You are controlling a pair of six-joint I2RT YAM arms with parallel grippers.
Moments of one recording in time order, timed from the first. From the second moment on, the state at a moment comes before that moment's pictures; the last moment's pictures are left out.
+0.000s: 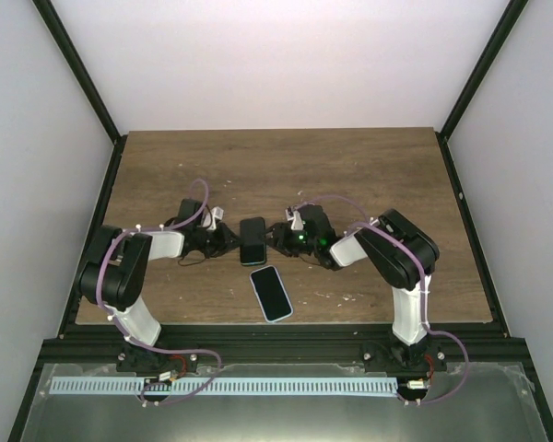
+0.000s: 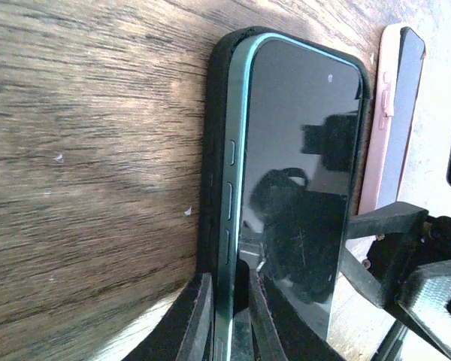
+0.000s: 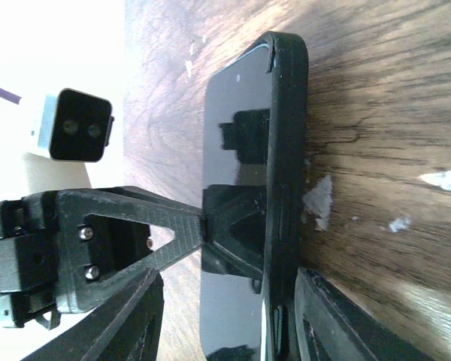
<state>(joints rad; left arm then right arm) -0.26 1.70 0.69 0.05 0.65 -0.70 0.65 1.96 0.79 0.70 -0.54 1.08</state>
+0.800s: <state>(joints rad) -0.25 1.70 0.67 0.08 0.66 -0.68 0.65 2.05 0.80 0.88 -0.63 1.15</state>
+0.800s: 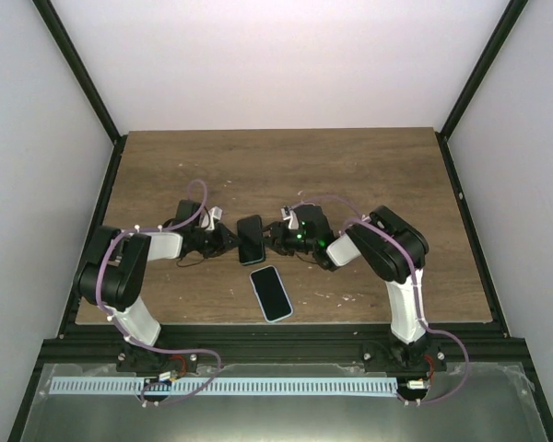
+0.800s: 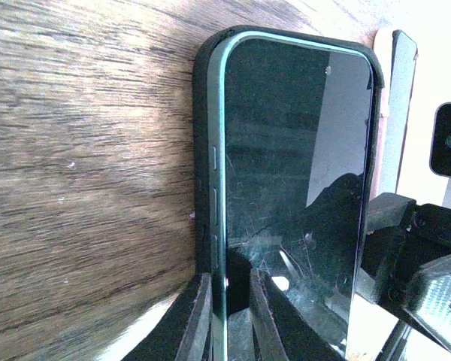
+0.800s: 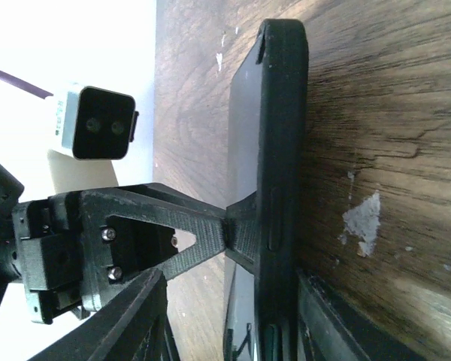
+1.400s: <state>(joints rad) -0.24 1.69 0.65 0.12 0.68 -0.71 0.65 2.05 0.86 0.72 -0.64 1.07</state>
